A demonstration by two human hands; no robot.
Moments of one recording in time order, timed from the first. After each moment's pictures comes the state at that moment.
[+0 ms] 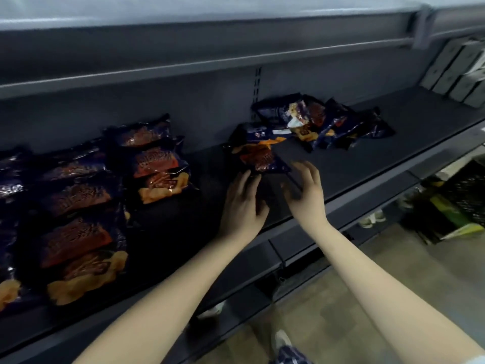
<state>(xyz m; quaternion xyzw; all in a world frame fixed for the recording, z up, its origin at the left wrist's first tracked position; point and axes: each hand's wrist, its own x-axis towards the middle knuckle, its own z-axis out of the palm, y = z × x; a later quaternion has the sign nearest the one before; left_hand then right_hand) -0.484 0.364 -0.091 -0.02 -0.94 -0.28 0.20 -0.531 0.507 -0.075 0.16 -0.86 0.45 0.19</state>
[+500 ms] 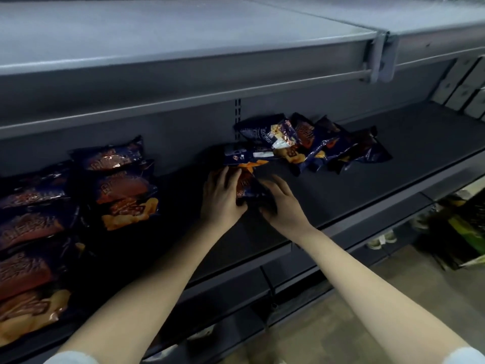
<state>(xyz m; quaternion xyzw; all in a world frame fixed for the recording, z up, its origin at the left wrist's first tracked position) -0.581 0.370 -0.082 0.03 -0.98 -0.13 0.15 -0.613 0.539 -0.088 0.26 -0.90 0.35 0.02</state>
